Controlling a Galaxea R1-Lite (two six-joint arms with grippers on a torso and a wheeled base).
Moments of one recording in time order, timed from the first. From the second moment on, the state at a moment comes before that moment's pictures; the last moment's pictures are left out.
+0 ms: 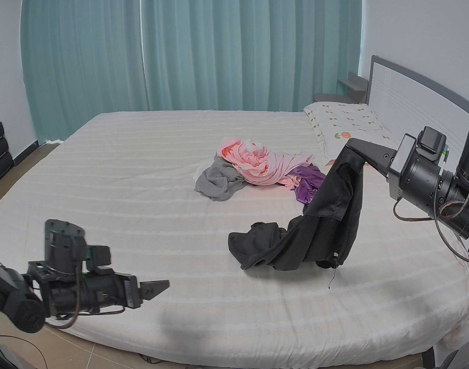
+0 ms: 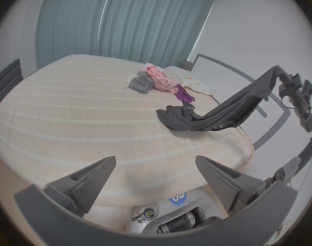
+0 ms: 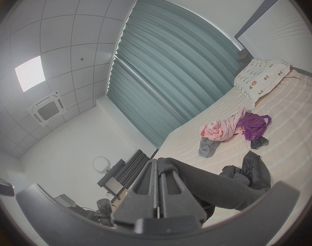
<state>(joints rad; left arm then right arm) -0.38 1.58 -0.32 -0.61 -0.11 -0.31 0.50 1.47 -0.66 -0.88 0.15 0.76</state>
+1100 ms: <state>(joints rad) -0.64 2.45 -1.03 -0.89 0.13 -0.43 0.55 1.45 -0.70 -0.88 0.12 0.76</state>
